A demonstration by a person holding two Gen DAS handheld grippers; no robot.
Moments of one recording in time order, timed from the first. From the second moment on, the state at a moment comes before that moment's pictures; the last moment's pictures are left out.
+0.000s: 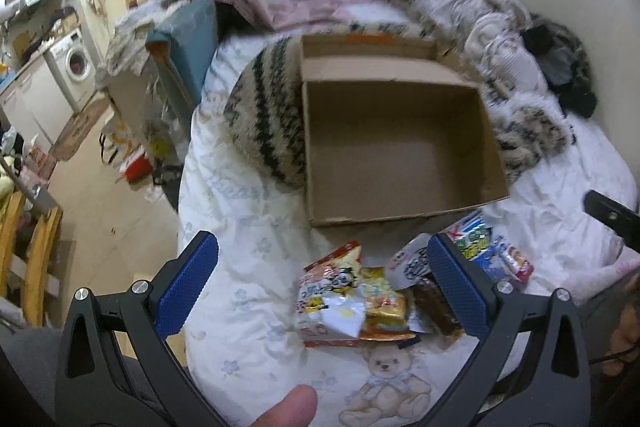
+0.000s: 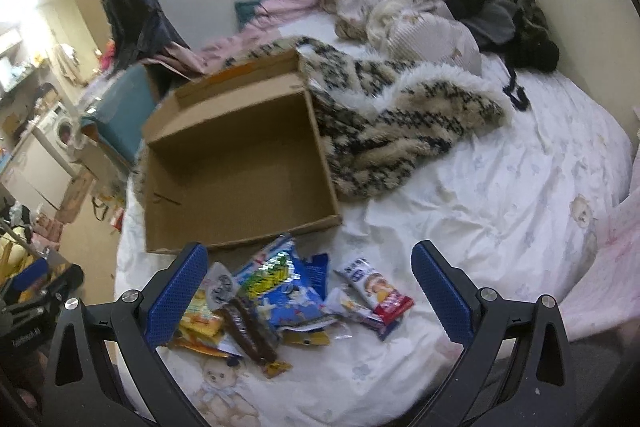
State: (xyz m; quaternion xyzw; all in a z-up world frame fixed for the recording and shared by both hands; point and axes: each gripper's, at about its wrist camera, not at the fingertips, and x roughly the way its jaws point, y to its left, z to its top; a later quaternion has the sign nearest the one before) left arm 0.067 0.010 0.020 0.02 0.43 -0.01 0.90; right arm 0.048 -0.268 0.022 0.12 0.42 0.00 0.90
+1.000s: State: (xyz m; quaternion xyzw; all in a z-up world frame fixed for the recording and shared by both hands) left arm 0.139 0.030 -0.149 -0.01 0.66 0.01 0.75; right arm 0.118 -0.331 -0.081 0.23 0.56 -0.02 0.80
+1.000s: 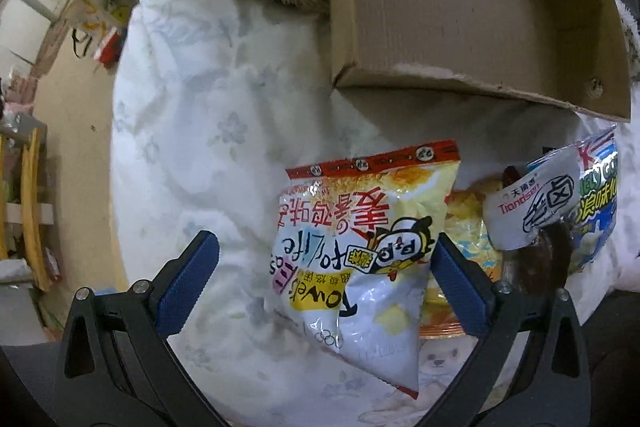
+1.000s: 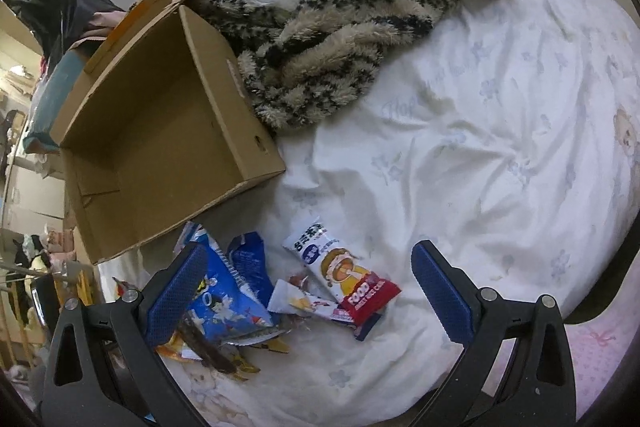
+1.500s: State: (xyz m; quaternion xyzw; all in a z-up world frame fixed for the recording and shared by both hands) left arm 0.131 0.048 -0.126 -0.04 0.65 0.01 0.76; right arm 0.119 -0.339 -0.093 0.23 0.57 -0.02 0.79
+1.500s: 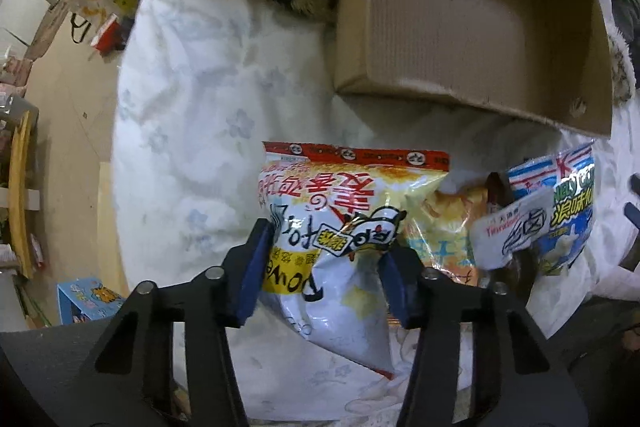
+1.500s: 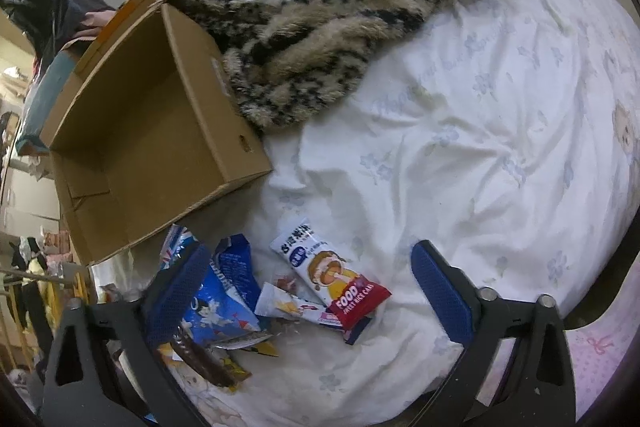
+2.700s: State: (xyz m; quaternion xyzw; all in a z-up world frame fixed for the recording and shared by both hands) left arm 0.116 0.074 -0.059 -0.08 0.53 0.03 0.84; right arm 0.106 -0.336 -0.055 0.23 0.49 0.03 0.84
